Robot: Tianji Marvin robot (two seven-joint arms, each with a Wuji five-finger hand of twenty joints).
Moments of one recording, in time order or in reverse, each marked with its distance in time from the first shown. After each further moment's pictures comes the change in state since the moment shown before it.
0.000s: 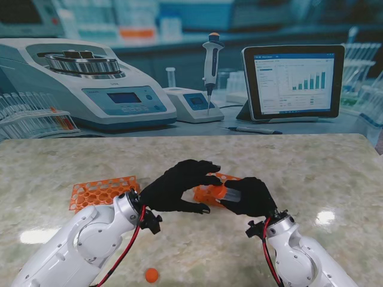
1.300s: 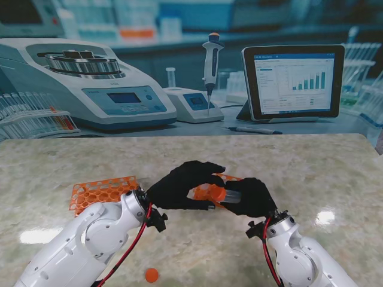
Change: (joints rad) left arm -0.057 -0.008 0.060 0.048 -0.024 0.024 0.002; right arm -0.004 0.000 0.002 -0.001 0.000 0.000 0.005; left_hand 0.013 -0.026 0.123 0.000 -0.016 0.017 0.149 0.134 0.021 0.001 0.015 0.000 0.039 0.000 0.021 0.014 0.017 0.000 0.048 0.000; right_hand 0.000 0.000 -0.001 0.000 0.000 -0.001 -0.008 0.000 0.000 0.000 0.000 0.000 0.000 0.000 0.000 0.001 0.000 0.000 0.000 0.000
